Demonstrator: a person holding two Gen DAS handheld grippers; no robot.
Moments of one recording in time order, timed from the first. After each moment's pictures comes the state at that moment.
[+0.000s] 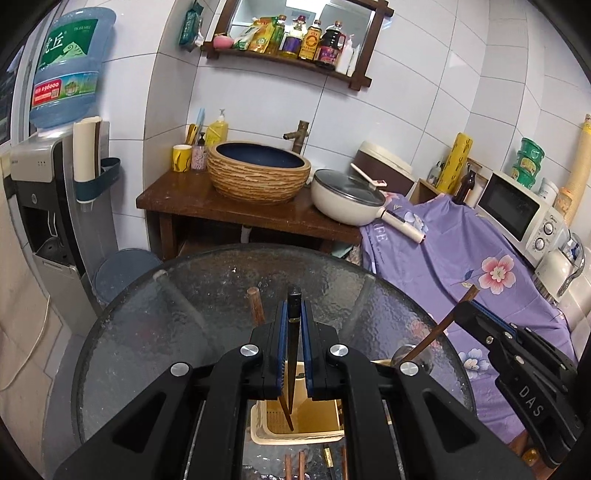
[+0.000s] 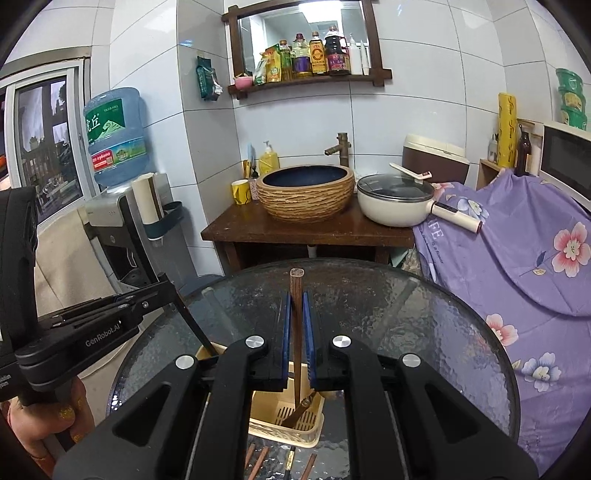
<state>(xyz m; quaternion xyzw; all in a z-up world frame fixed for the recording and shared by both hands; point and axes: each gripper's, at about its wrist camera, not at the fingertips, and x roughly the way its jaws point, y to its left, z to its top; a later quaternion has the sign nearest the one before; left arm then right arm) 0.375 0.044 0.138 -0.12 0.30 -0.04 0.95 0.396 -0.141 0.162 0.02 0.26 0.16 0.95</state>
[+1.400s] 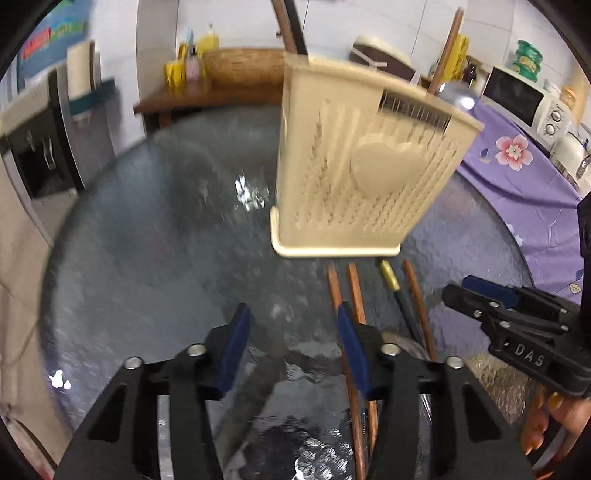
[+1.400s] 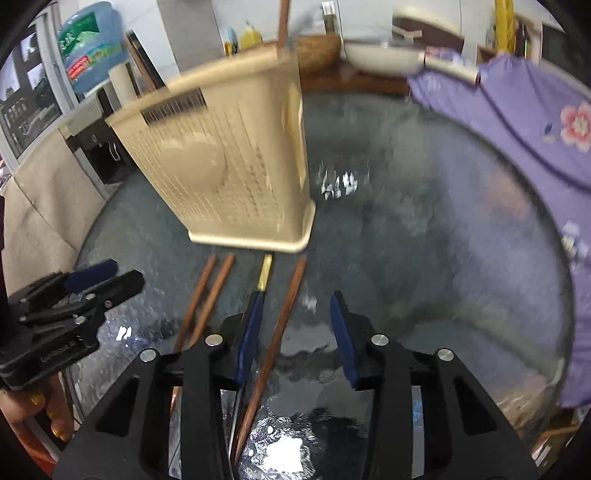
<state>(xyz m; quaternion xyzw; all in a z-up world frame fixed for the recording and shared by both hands) 0.292 0.027 -0.042 -0.06 0.44 -0.06 0.90 0.326 -0.162 -0.042 0.03 0.46 0.15 0.87</state>
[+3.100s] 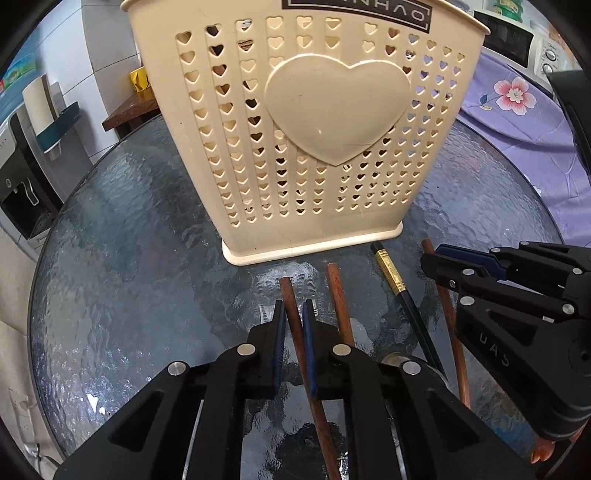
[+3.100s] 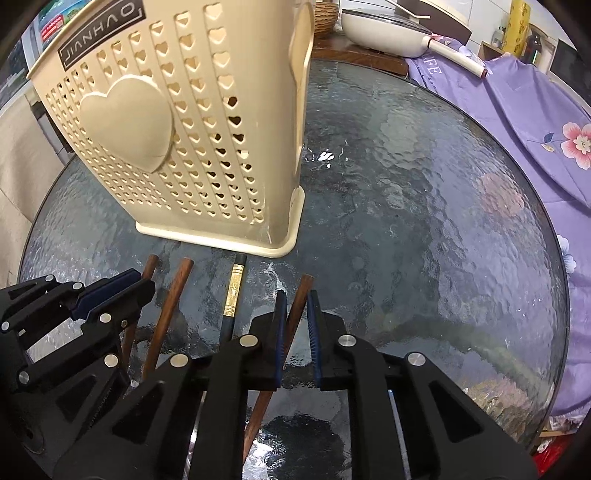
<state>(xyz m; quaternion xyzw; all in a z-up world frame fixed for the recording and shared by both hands) 0.330 -0.026 -0.068 0.04 0.47 -0.06 0.88 0.377 -0.136 -0.071 -0.04 0.49 0.09 0.86</state>
